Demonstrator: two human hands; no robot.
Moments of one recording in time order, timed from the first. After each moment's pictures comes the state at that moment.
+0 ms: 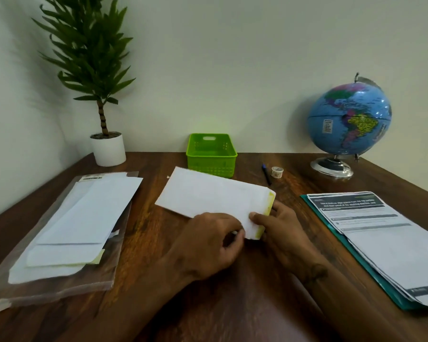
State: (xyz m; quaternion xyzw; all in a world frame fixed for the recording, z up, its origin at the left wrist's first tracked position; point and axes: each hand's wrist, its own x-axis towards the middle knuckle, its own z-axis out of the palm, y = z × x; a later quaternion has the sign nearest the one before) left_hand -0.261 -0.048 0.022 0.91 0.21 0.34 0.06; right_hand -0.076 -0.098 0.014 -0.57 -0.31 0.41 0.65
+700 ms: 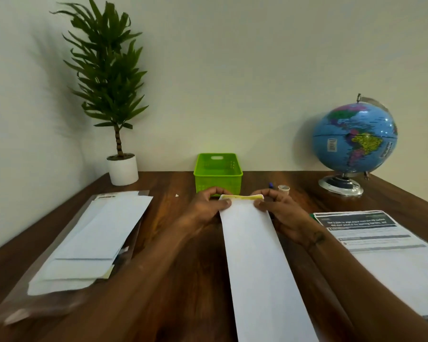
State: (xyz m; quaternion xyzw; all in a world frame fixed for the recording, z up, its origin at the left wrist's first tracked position) left_hand -0.218 0.037 0.061 0.64 0.34 0.38 0.58; right_hand -0.022 -0.048 0.054 -0.50 -0.42 0.46 0.60
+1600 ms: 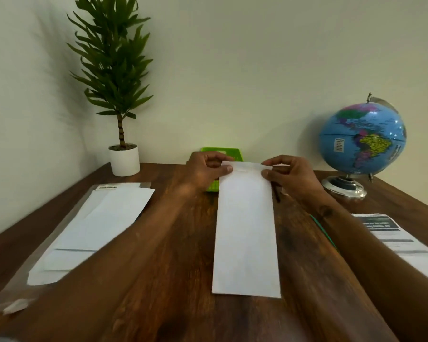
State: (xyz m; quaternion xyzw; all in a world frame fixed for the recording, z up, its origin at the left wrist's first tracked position) left_hand -0.232 0.063 0.115 0.72 0.28 0.46 0.44; right_hand -0.009 -0.036 0.114 -0.59 -0.56 0.19 0.55
